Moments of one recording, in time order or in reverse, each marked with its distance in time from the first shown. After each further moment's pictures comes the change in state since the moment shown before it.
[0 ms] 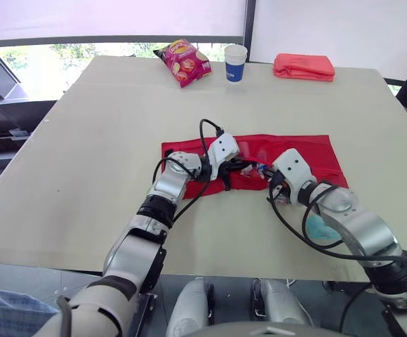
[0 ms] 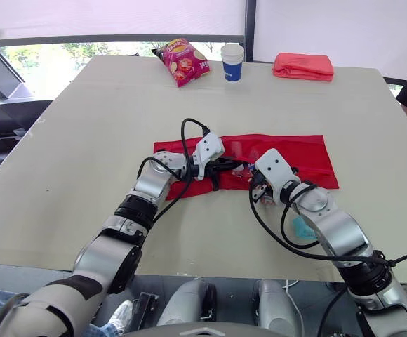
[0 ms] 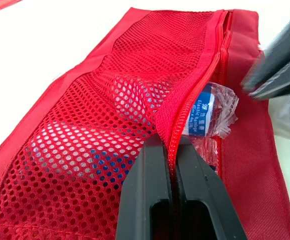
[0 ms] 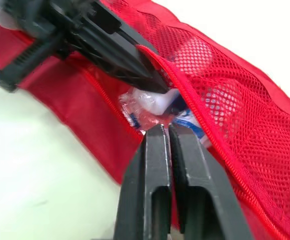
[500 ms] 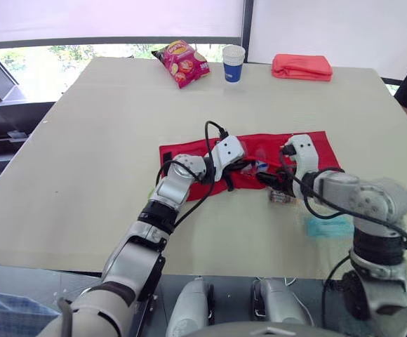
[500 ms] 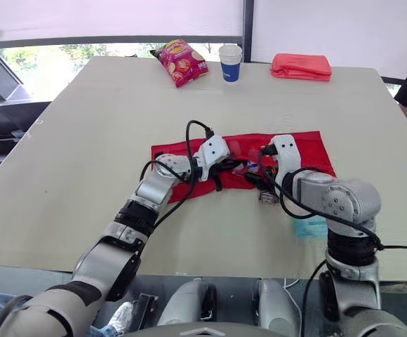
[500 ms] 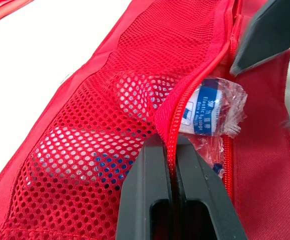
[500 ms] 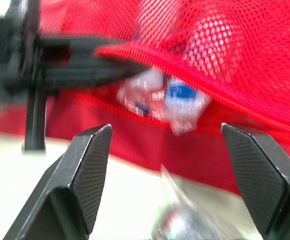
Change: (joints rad) left arm 0.048 0.001 -0.043 -0.132 0.069 0.068 0.149; right arm -0.155 0.168 -0.332 -0.060 0.445 0.674 -0.193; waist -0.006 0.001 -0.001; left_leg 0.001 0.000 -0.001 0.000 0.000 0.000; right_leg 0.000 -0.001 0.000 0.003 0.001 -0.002
